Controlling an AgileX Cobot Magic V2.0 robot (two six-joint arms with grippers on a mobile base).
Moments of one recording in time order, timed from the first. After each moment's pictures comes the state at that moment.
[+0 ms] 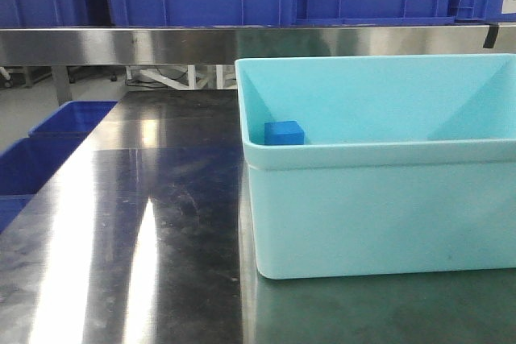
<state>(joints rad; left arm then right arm) -0.10 -0.01 0.01 -0.07 0.00 0.15 0.05 -0.01 0.03 -0.14 0.02 0.12</state>
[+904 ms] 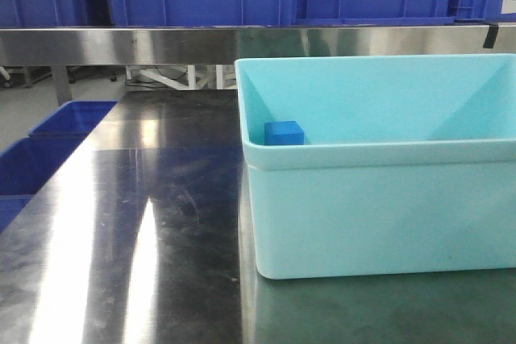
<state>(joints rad) -0.10 -0.01 0.01 -0.07 0.00 0.15 0.05 -0.01 0.03 -0.14 0.02 0.12</state>
